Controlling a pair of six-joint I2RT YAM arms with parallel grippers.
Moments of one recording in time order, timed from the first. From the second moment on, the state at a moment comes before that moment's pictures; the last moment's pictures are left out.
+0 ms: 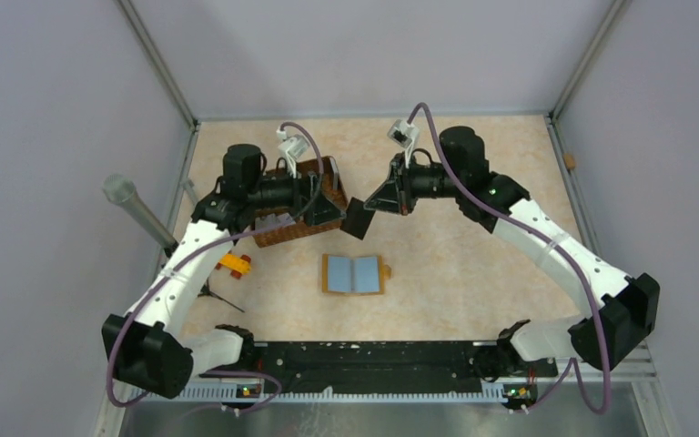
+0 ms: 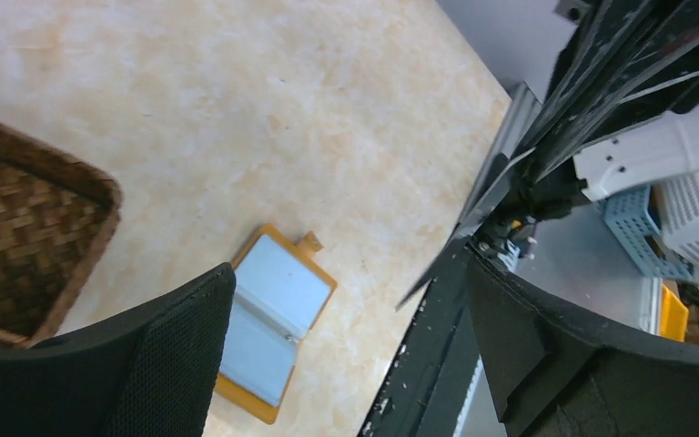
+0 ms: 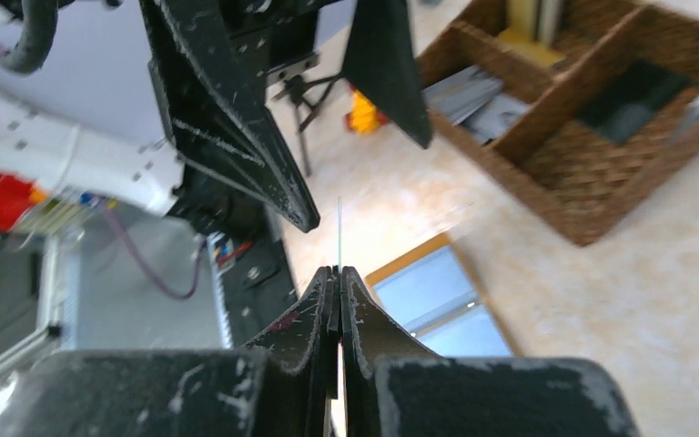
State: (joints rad) left arm -0.28 1.19 1.08 -0.37 0.85 -0.24; right arm 0.62 1.33 1.29 -0.30 -0.65 0.24
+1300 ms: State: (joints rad) left arm -0.41 0.97 0.64 0.31 0.90 -0.75; right arm 0.64 1.29 0.82 0.50 -0.81 0.79
